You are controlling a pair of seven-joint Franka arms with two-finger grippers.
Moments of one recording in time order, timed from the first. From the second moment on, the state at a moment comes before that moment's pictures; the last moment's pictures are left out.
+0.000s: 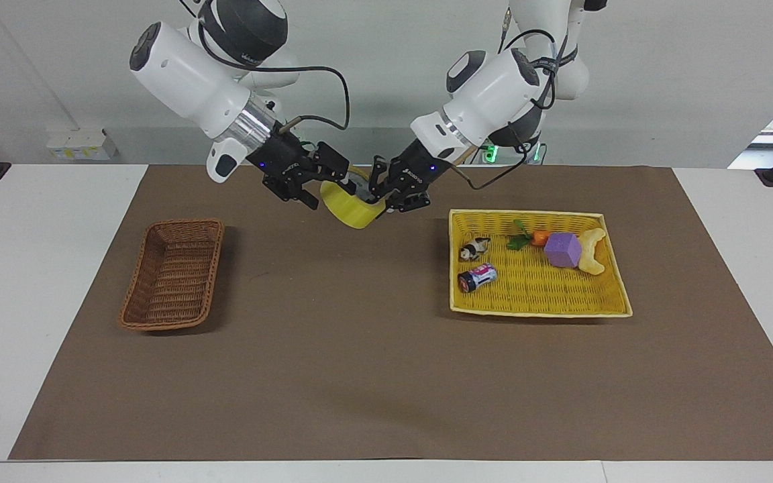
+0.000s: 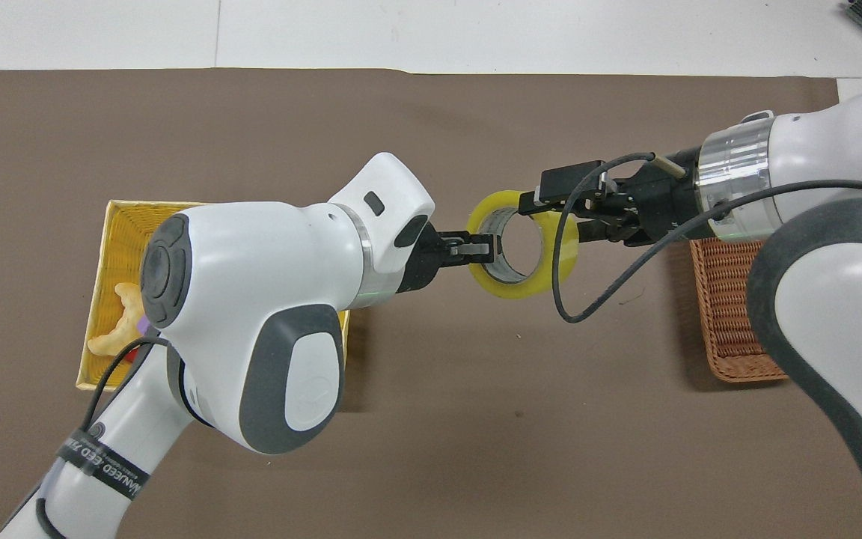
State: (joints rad) left arm -0.50 0.13 -0.17 -1.77 -0.70 2.44 -0.13; right arm 0.17 0.07 0.04 -1.66 0.66 1.88 0.24
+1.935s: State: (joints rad) left arm -0.22 0.06 -0.16 -1.74 -0.26 1.97 -0.26; right arm 0.03 0.09 0.03 -1.63 0.59 1.79 0.00
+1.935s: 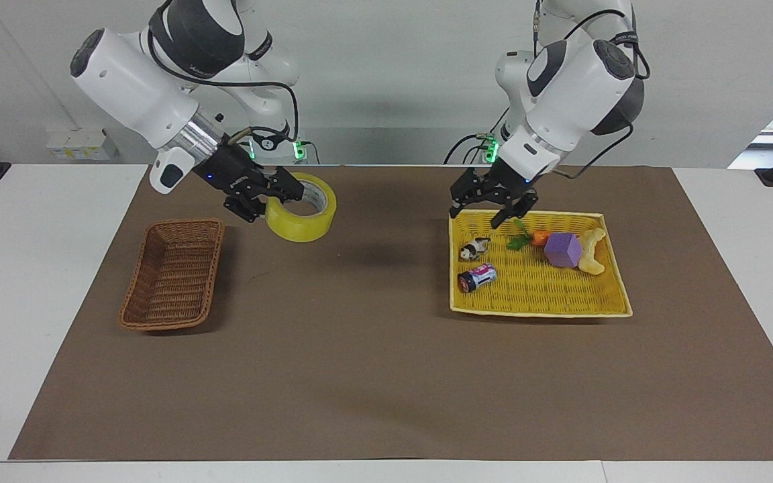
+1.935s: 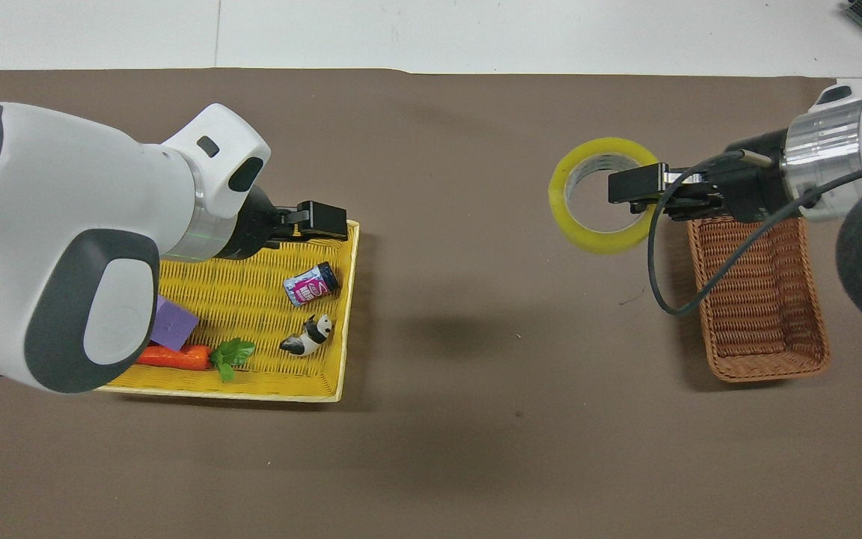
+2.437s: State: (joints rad) left arm -0.02 0.06 -0.15 -1.73 -0.06 1.84 -0.06; right arm -0.12 0.08 0.02 -1.60 0.59 1.54 -0.23
